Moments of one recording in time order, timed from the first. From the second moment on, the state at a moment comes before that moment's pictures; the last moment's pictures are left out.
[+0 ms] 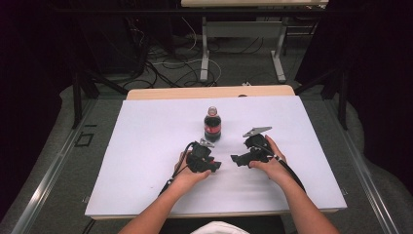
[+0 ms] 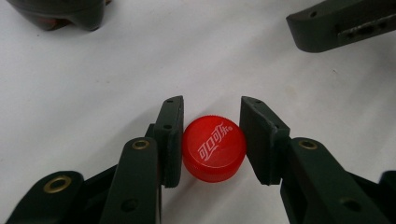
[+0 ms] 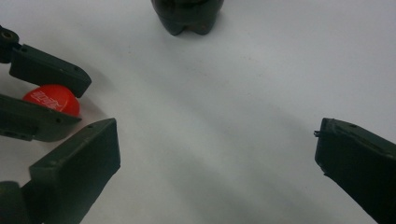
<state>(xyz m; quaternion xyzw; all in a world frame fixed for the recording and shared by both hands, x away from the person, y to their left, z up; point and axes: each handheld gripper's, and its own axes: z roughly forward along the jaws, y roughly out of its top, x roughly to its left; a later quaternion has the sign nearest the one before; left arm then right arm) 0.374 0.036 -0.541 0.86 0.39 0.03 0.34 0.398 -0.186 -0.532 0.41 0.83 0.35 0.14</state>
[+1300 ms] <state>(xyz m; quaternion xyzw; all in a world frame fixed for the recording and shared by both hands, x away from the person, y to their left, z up) 0.379 0.046 -0.535 0.86 0.38 0.06 0.34 0.396 -0.193 -0.526 0.42 0.82 0.36 0.15</state>
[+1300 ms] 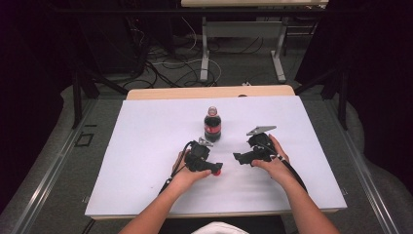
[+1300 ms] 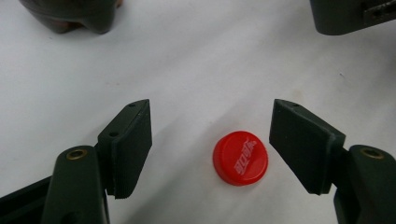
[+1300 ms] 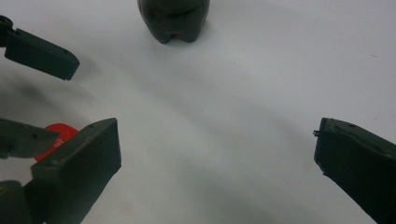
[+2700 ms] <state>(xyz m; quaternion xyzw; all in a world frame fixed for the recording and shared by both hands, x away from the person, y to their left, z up) 0.380 0.237 -0.523 0.73 0.53 0.17 0.39 0.402 -0.227 -0.522 0.47 0.79 0.37 0.17</state>
